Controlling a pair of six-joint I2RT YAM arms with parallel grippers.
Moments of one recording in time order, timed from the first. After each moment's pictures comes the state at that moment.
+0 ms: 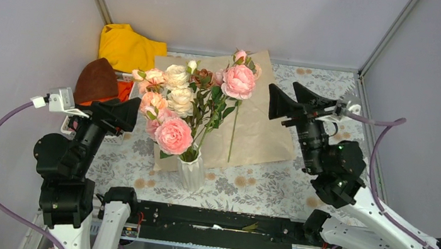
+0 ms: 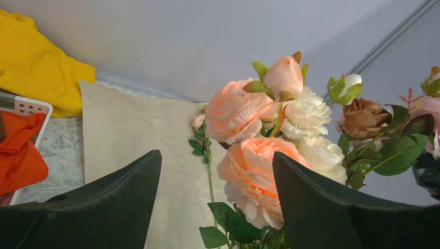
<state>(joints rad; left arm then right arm) 0.15 0.42 1.09 -0.54 0.32 -0.57 0.96 0.79 0.86 0.47 0.46 0.15</state>
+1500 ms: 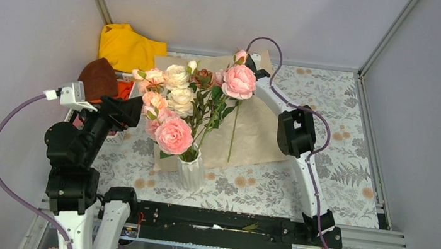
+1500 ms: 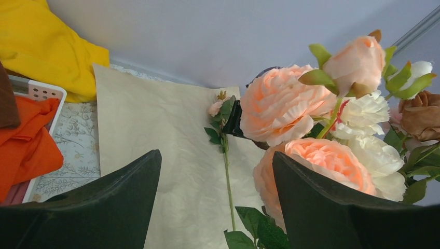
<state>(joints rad) 0.15 0.45 1.02 -0.51 0.31 -0.52 0.52 2.53 2.23 -0.61 0.35 0.45</state>
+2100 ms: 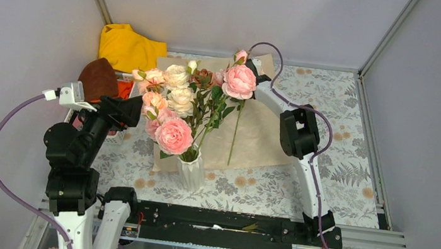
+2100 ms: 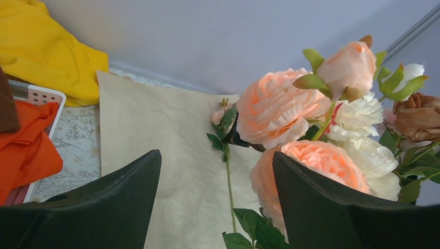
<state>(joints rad) 0.15 0.46 1.02 -0.50 0.31 -0.52 0.51 2.51 2.13 -0.52 0.29 0.45</state>
